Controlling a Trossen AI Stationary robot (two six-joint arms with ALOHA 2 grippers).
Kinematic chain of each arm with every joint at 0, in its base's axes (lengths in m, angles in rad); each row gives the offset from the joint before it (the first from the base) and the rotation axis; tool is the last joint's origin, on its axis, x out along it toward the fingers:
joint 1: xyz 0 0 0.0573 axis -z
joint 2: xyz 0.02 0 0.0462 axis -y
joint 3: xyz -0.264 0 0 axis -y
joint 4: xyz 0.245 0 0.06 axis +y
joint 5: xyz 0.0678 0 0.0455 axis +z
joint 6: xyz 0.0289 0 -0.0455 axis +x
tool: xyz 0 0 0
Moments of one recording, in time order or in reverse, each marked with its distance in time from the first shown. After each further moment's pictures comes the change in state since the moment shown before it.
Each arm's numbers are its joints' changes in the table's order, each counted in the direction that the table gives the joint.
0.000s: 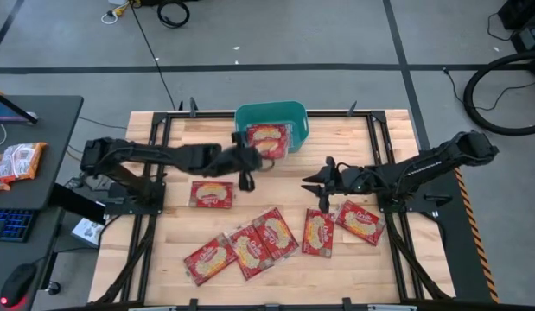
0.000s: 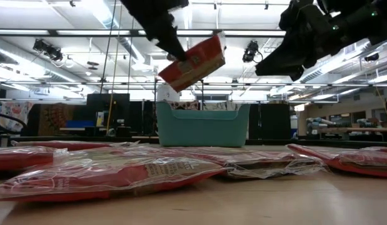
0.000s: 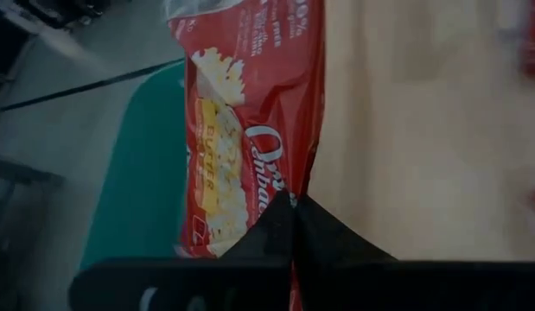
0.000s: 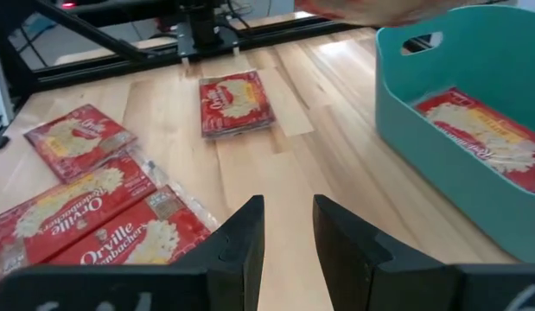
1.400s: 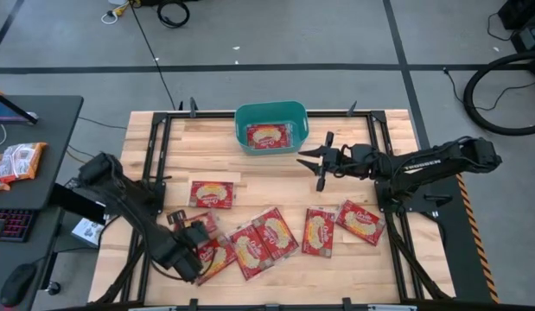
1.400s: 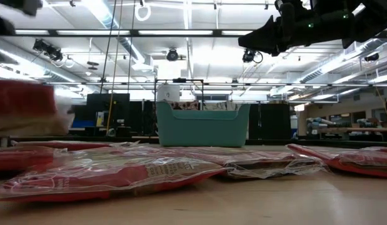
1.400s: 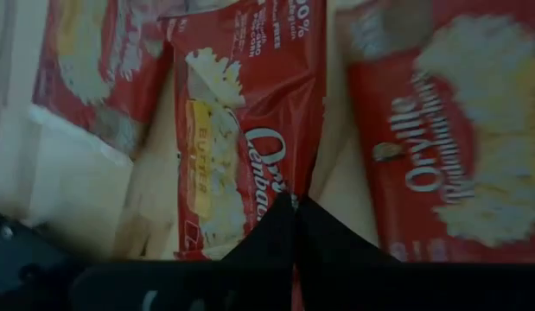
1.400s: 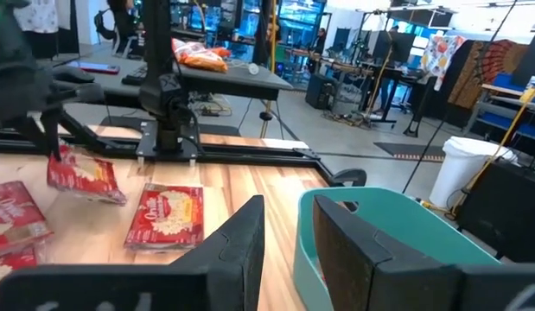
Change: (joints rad) left arm 0.842 -0.089 -0.069 0.789 -0.184 -1.428; right arm 0.245 0.009 0.000 -0.360 0.181 -0.429
